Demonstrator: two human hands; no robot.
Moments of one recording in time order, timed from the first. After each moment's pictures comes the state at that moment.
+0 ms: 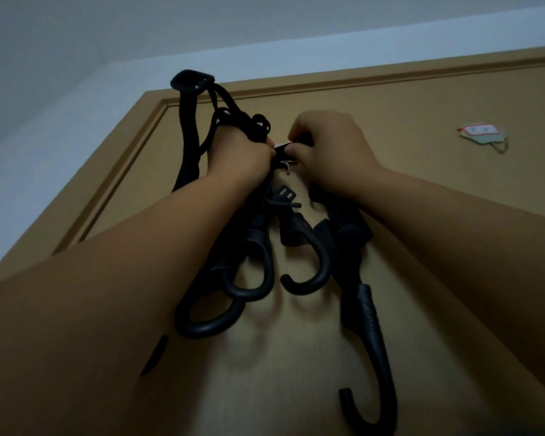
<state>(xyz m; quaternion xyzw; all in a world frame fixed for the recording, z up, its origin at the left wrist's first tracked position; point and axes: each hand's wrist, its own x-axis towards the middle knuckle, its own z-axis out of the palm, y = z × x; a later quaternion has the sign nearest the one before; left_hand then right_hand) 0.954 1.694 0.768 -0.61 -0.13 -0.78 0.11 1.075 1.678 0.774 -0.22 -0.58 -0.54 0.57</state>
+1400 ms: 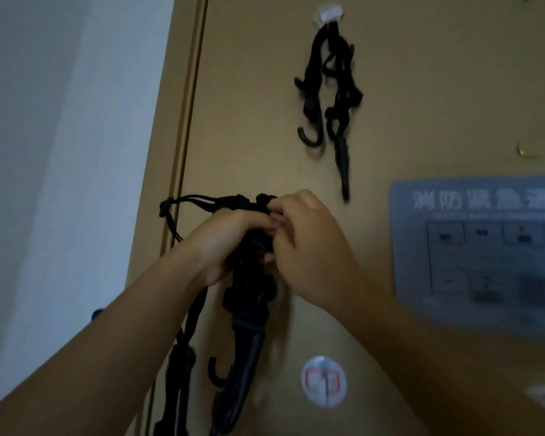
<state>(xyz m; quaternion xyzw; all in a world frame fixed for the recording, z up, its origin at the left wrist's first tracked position) 0.892 1.626 0.478 -0.65 -0.31 -0.59 -0.37 1.016 1.636 0.465 -0.25 -0.78 -0.22 0.53</state>
